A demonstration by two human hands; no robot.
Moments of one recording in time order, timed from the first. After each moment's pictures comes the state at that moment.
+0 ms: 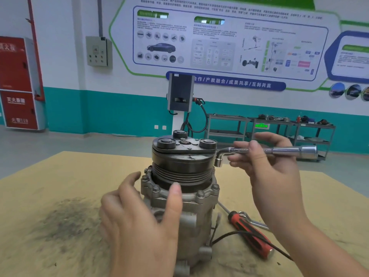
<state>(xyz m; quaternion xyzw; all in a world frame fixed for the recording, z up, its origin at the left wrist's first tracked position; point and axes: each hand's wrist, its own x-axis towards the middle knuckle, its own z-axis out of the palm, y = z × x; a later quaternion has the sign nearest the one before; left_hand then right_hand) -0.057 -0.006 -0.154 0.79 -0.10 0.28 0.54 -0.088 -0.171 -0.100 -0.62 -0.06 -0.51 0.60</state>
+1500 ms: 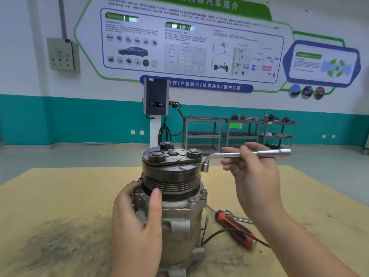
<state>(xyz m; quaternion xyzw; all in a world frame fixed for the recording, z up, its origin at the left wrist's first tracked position) -0.025 -0.003 -0.165 0.66 -0.20 0.20 0.70 -0.095 -0.164 -0.090 -0.53 -0.01 -0.51 0.67</state>
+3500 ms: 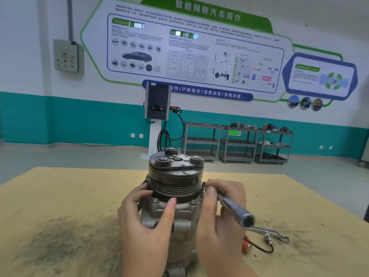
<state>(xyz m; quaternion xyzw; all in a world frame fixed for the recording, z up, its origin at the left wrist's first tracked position) -0.022 -0.013 -0.180 0.55 -0.21 0.26 0.76 -0.087 -0.092 -0.139 -0.66 -0.05 -0.69 0.30</state>
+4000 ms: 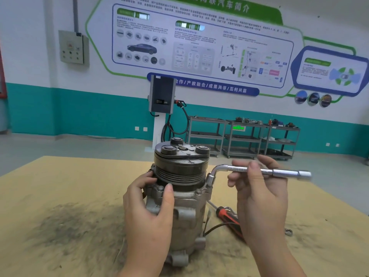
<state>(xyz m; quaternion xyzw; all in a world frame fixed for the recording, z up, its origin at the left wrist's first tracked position) -0.032 -0.004 -0.173 0.60 -0.21 0.23 0.74 -0.113 -0.125 -0.112 -0.49 -0.05 -0.57 0.66</state>
